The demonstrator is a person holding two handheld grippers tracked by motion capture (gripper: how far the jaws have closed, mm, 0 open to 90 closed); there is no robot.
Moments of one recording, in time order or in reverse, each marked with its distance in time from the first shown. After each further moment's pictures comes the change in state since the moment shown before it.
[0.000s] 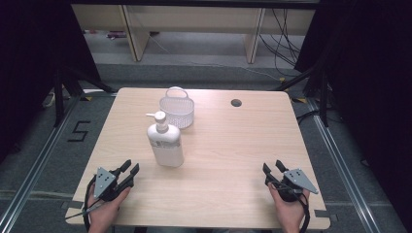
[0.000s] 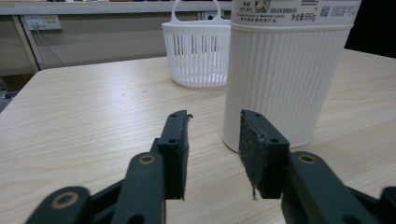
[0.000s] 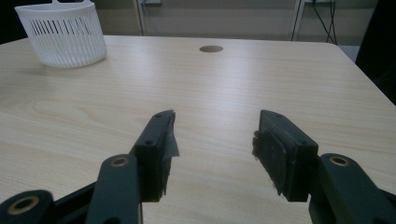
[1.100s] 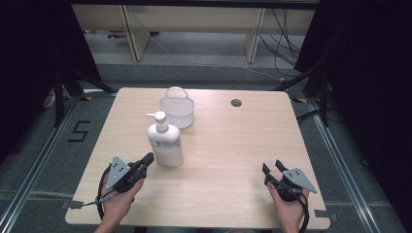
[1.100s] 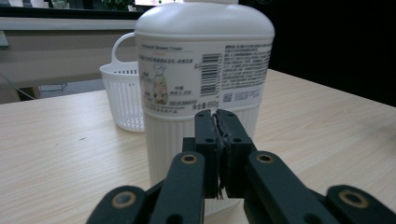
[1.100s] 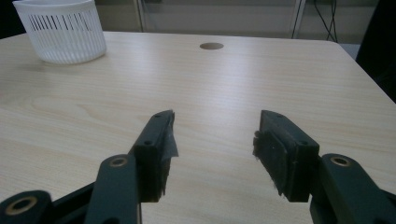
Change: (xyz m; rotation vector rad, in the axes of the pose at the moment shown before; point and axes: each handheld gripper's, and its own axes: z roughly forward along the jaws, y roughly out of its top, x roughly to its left) left arm -0.045 0.048 0.021 -0.051 -0.147 -0.006; right arm 0.001 0.001 0.001 0.021 -0.011 -0.006
